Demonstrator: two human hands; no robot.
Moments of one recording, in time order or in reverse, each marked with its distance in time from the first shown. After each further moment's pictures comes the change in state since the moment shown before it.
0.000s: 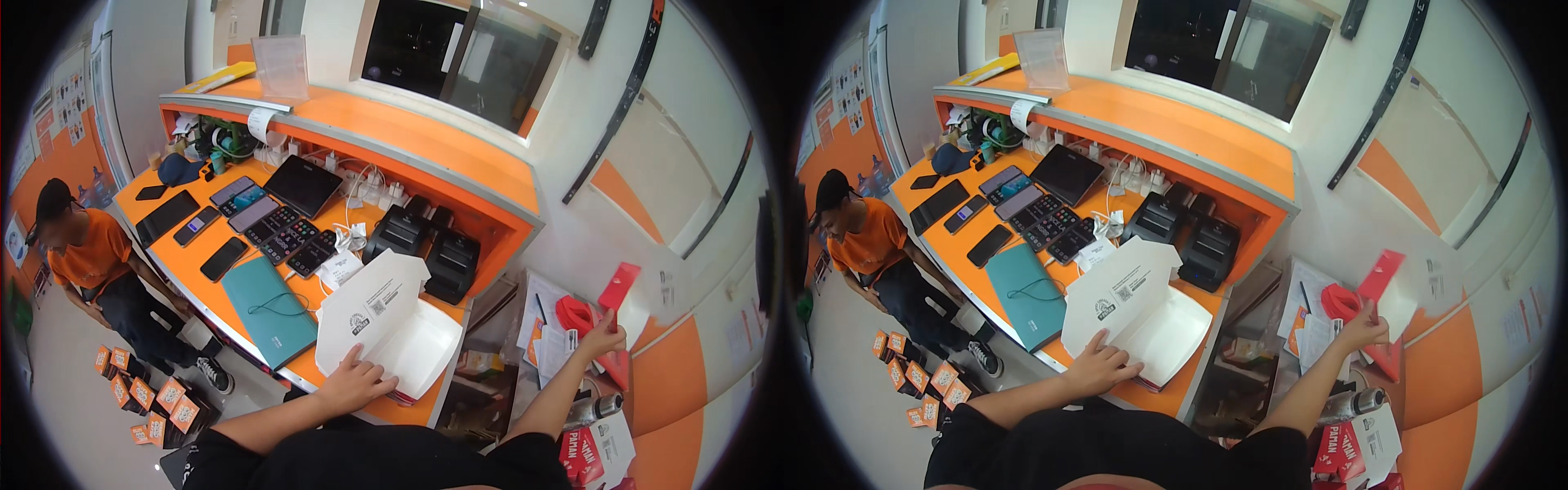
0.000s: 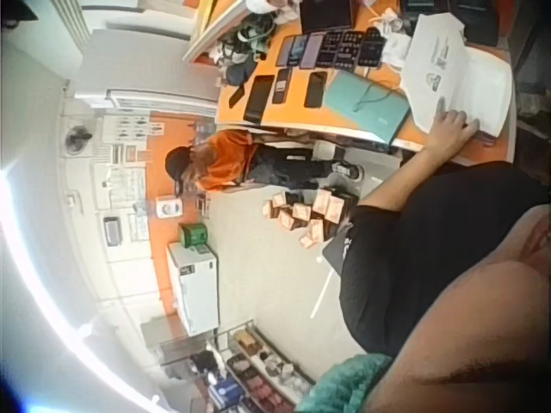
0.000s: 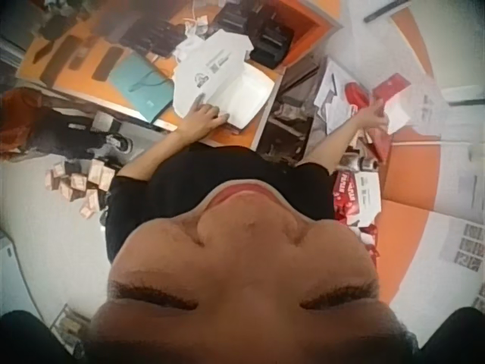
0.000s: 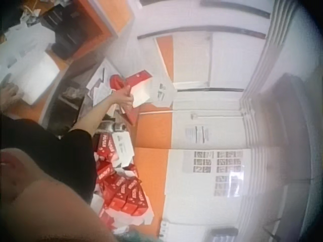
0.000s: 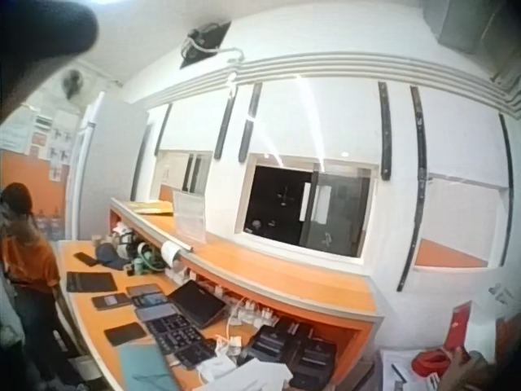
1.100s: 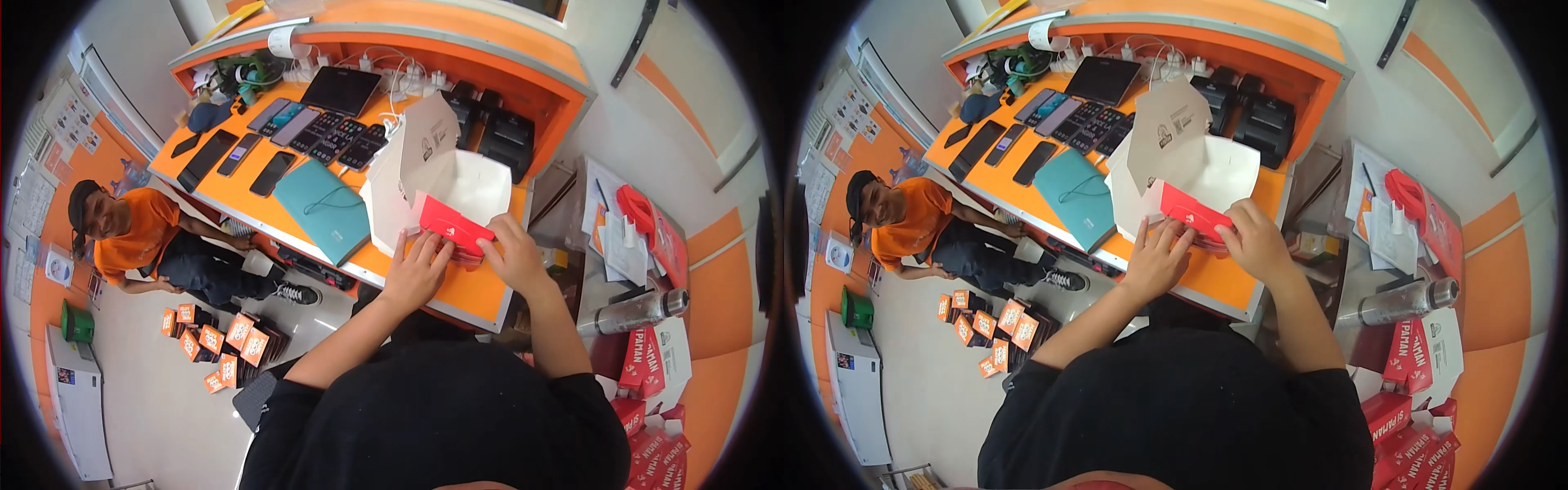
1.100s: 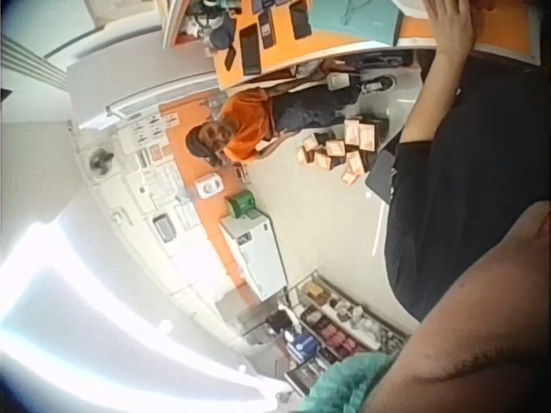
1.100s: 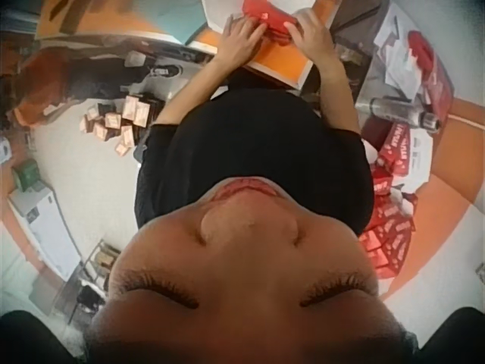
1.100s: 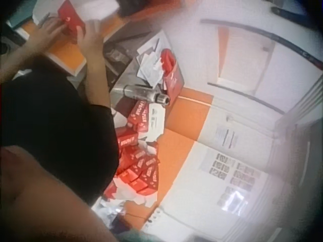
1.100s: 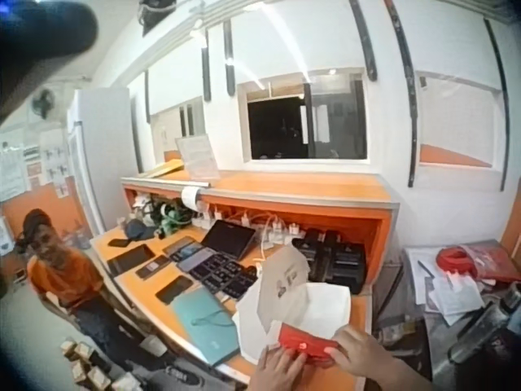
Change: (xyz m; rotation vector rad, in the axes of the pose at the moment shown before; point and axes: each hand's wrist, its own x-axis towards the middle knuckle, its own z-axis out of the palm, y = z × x) left_hand -0.015 0.031 0.012 0.054 0.173 -0.349; right_hand -0.151 -0.186 -0.194 0.869 -1.532 -0.631
